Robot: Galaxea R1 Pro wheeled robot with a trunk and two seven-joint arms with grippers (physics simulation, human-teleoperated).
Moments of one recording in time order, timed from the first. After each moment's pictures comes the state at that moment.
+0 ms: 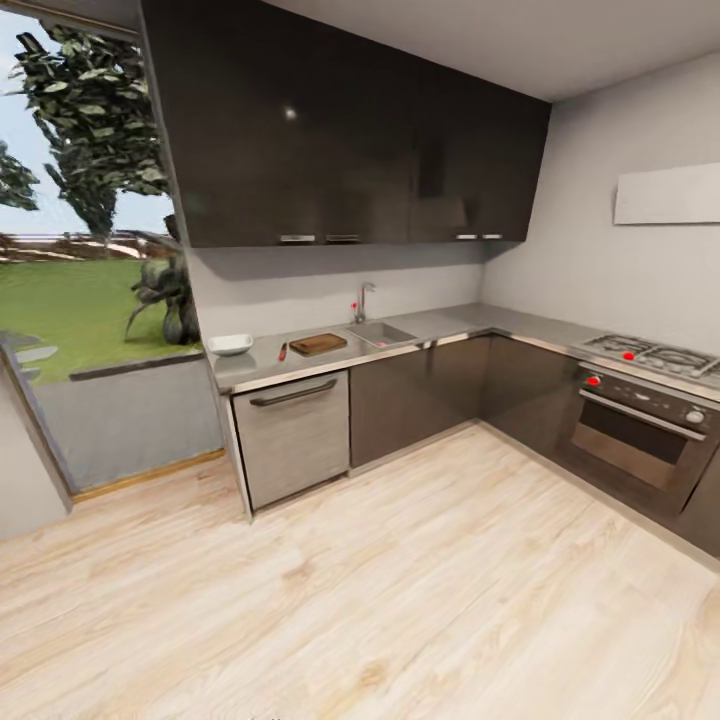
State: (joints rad) left arm 0.01 0.03 0.02 -0.46 0.01 -0.32 0.00; right arm 0.00 -0.02 0.00 -0.52 0.00 -0.32 -0.03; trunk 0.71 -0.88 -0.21
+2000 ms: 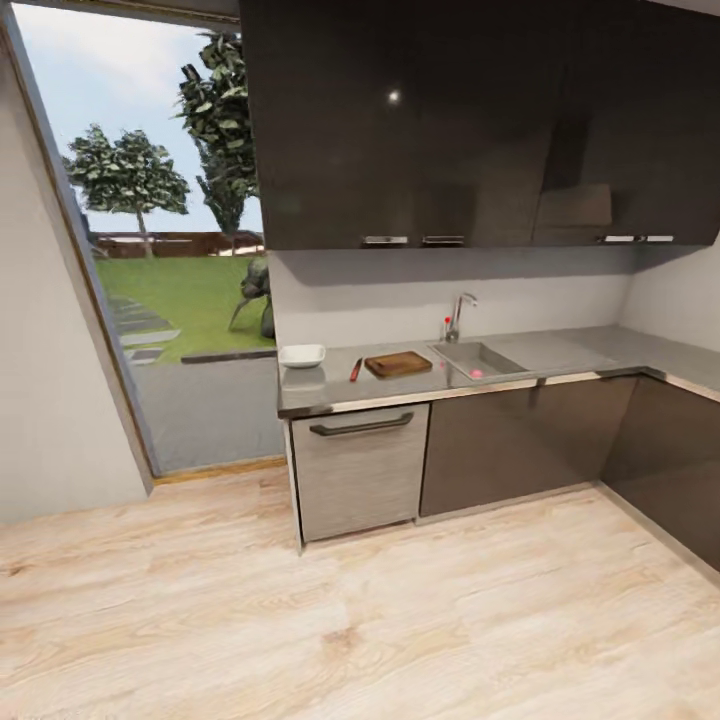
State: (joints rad) left arm 0.01 0.03 0.02 -0.46 0.01 -0.32 0.00; right arm 0.00 -0.02 0.00 -0.52 0.00 -0.32 -0.03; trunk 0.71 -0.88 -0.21
